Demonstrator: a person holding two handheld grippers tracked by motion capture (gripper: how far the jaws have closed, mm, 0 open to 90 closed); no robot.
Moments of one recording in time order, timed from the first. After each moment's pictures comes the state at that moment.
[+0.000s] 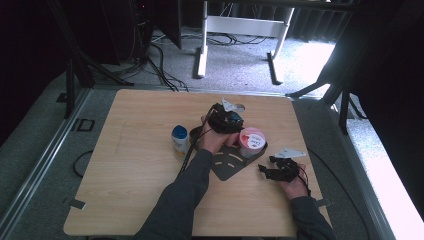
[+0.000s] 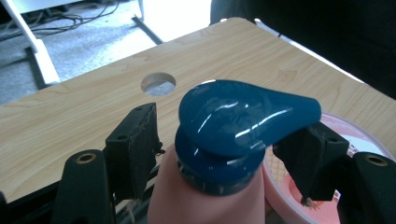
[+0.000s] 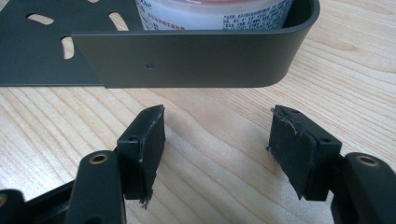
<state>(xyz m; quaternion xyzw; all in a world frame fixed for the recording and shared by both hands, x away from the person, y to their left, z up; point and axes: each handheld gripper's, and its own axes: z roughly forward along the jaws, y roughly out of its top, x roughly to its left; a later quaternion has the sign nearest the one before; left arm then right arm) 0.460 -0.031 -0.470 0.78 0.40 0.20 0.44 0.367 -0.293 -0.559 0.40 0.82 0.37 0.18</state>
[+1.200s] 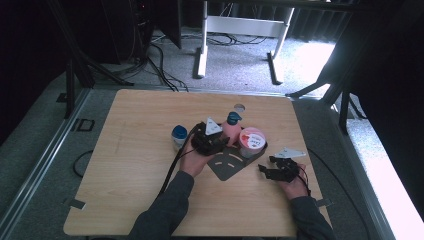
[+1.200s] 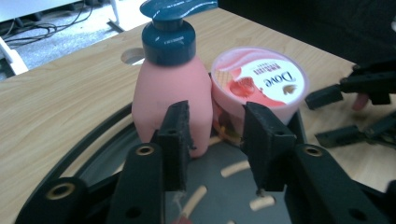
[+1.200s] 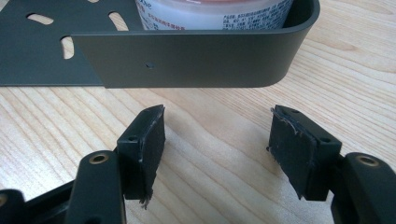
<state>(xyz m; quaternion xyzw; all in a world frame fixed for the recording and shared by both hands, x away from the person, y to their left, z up) 0.378 0.019 -0.473 0.80 0.34 0.19 0.45 0.367 -0.293 -0.559 0.40 0.82 0.37 0.18</state>
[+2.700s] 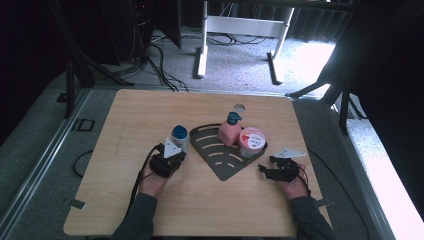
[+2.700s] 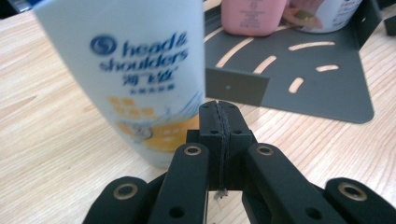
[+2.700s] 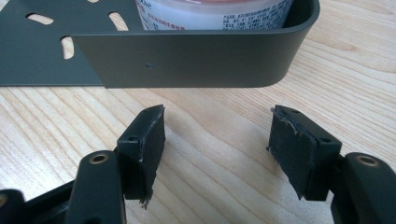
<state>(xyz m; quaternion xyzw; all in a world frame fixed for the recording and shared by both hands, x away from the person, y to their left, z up) 0.325 0.121 -0.510 0.81 0.40 0.22 0.38 0.367 -0.293 -0.559 0.40 0.82 0.37 0.18</state>
